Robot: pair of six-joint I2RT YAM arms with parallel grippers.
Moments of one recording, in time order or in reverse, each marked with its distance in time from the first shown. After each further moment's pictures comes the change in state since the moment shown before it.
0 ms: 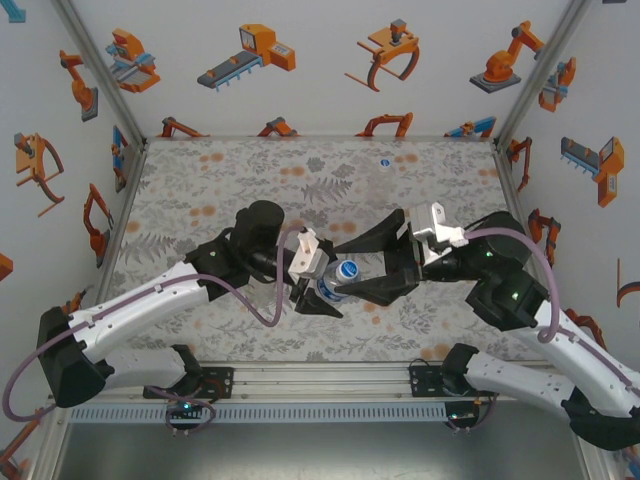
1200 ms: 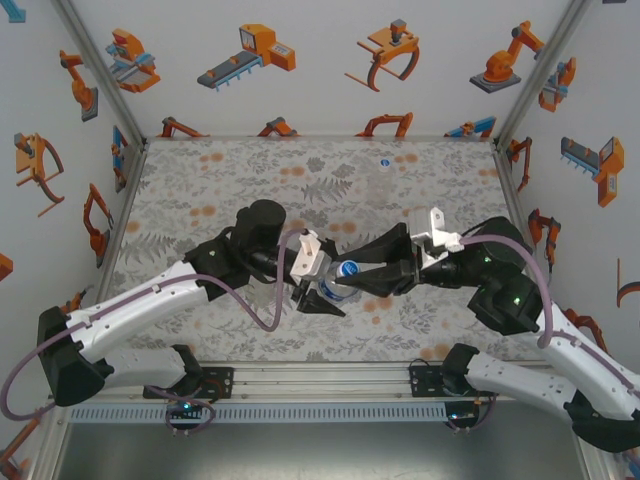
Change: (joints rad) left arm -0.025 -0.004 0.030 -0.011 -0.099 0.009; right arm 0.010 -0.039 -0.036 -0.051 0.143 -0.030
